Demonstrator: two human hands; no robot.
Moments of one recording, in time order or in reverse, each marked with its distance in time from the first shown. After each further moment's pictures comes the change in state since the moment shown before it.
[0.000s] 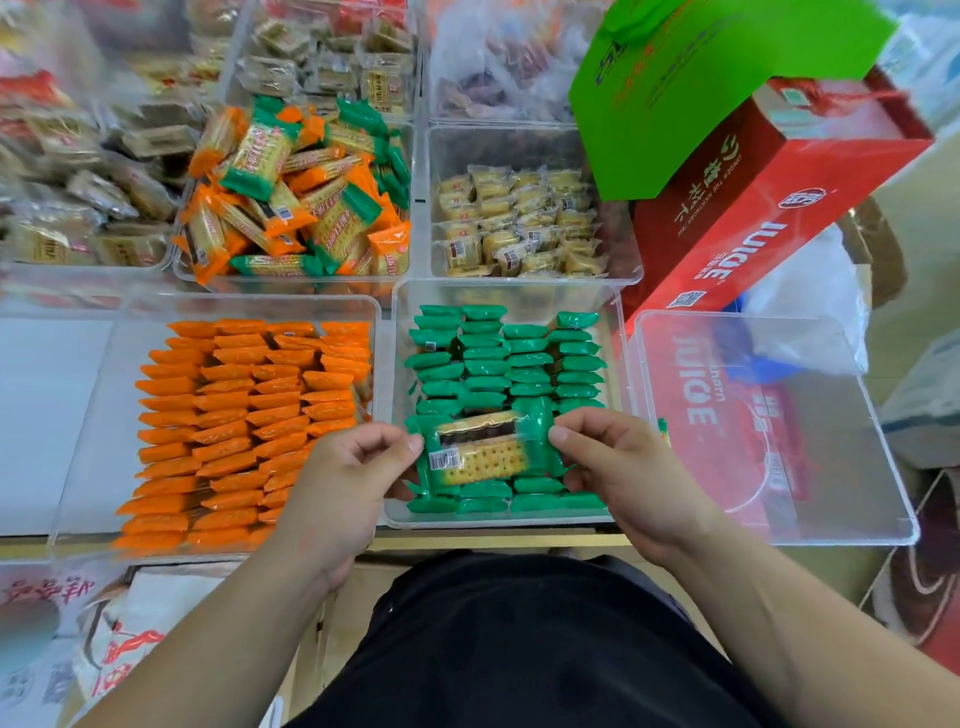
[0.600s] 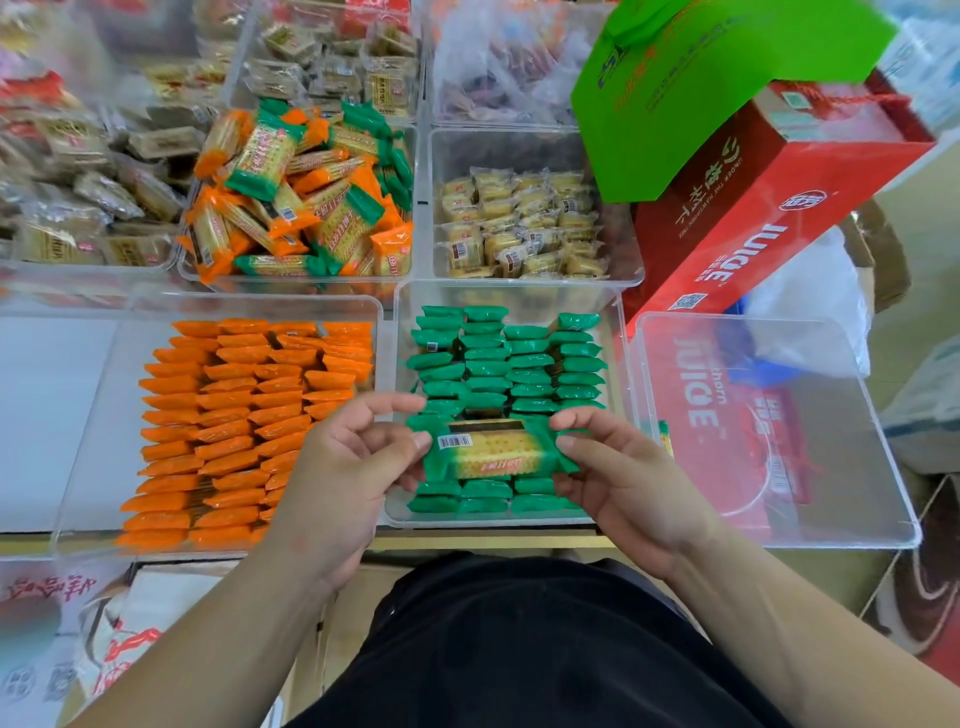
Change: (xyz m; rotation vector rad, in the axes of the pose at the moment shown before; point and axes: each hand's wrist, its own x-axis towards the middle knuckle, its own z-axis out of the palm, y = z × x) left_hand -0.009 0.013 0.005 -0.141 0.023 0.093; right_hand -0.003 0.009 0.001 0.412 -0.064 0.108
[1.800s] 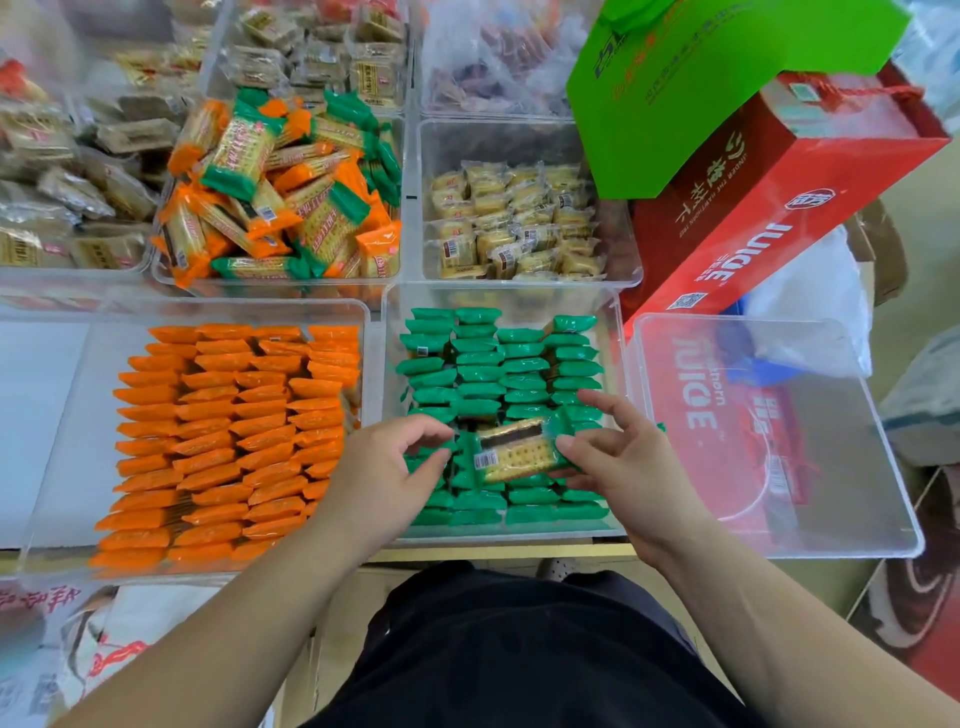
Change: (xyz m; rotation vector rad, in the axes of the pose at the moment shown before) left_hand 0.052 -0.041 0.010 0.785 -0.144 0.353; right_hand 0.022 -0.005 -0.015 -0.386 0.309 -0.095
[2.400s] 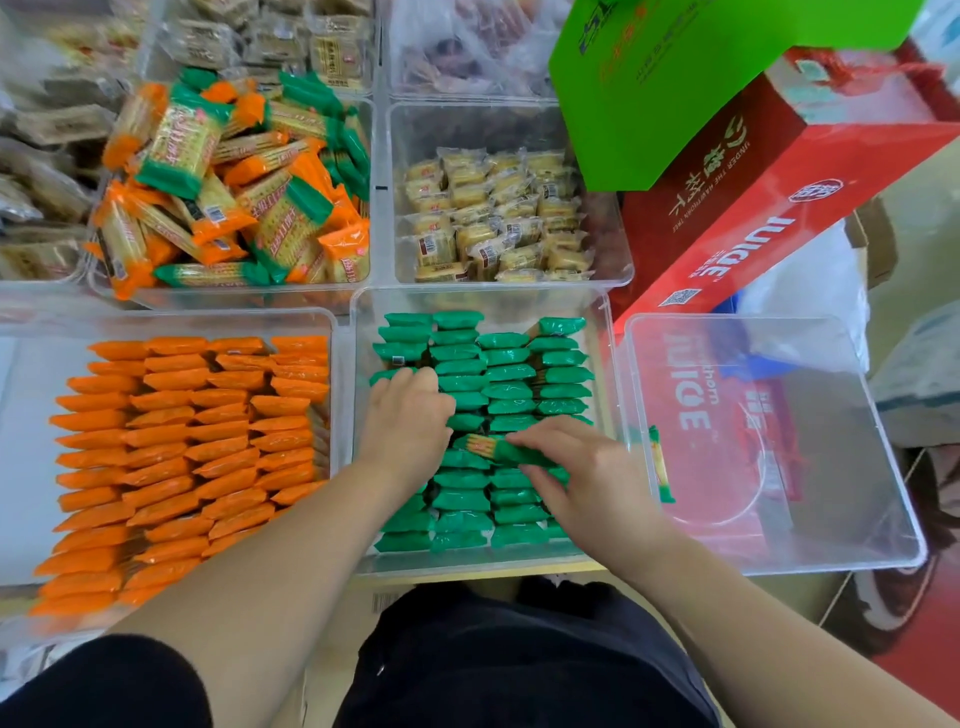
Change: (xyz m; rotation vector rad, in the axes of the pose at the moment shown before) left_hand 0.099 -0.025 0.056 0.743 -0.089 0.110; right_hand 0.040 0.031 -0.002 -0.816 -0.087 -0.784
